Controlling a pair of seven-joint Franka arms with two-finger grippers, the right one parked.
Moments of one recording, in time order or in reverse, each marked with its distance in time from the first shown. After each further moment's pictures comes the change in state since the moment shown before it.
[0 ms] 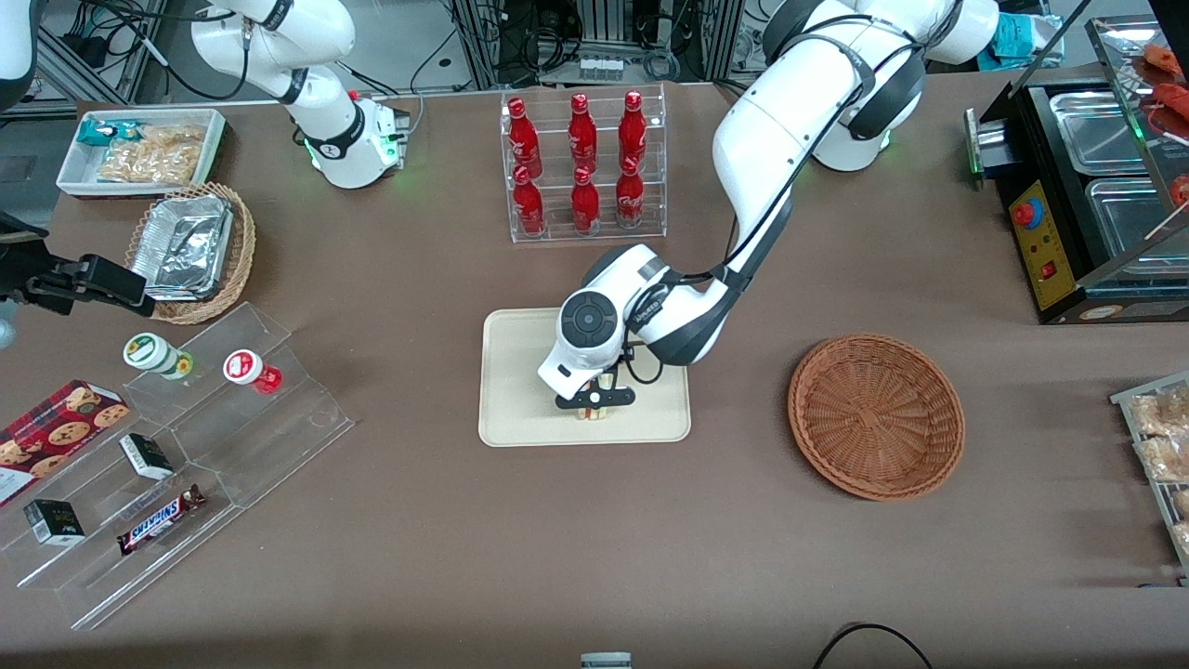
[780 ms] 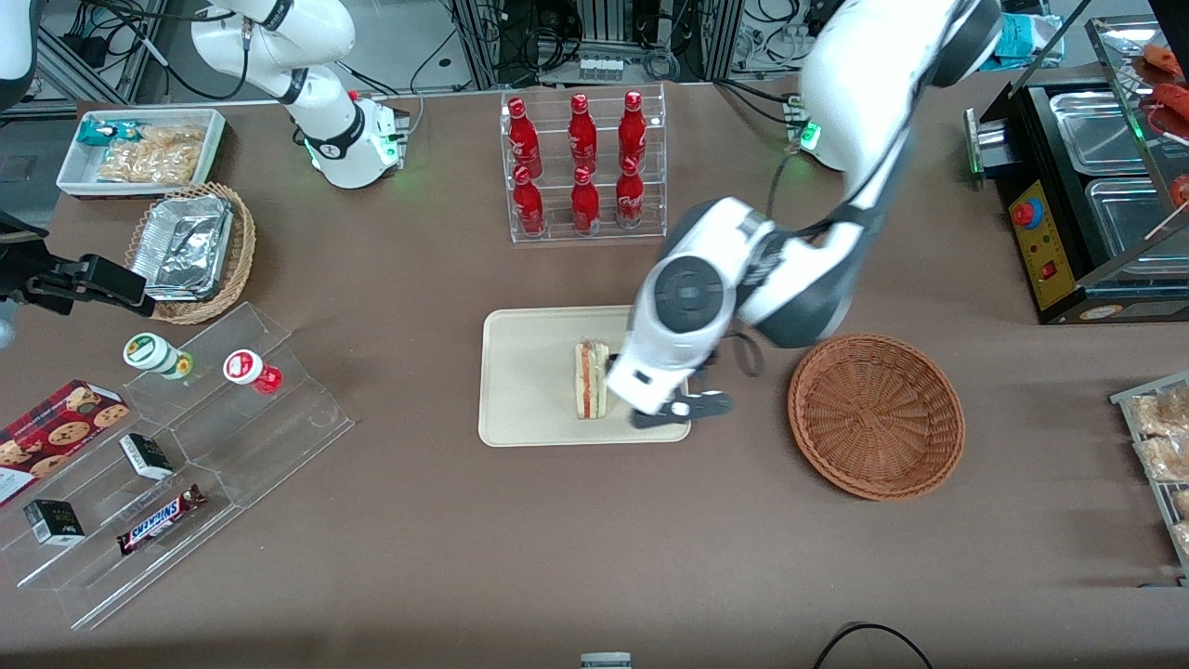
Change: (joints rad) arm 0.199 -0.314 0.028 -0.018 0.001 -0.262 0.071
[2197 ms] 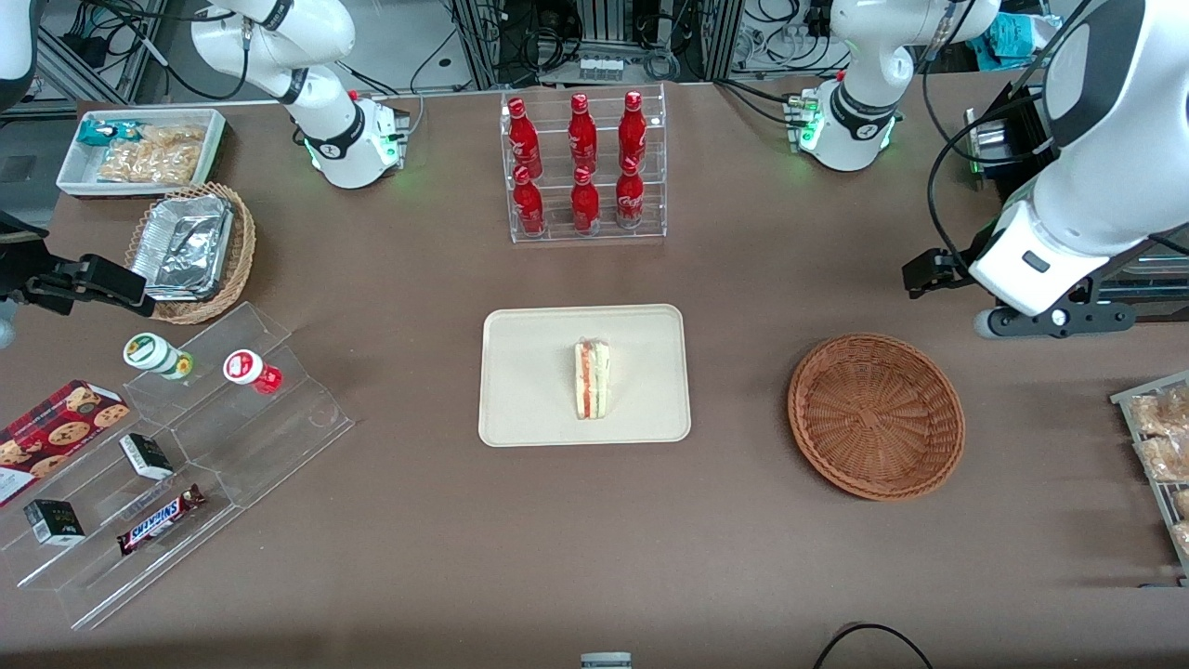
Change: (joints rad) arm 0.417 -0.515 0.000 -0.301 0.000 -0.255 0.548
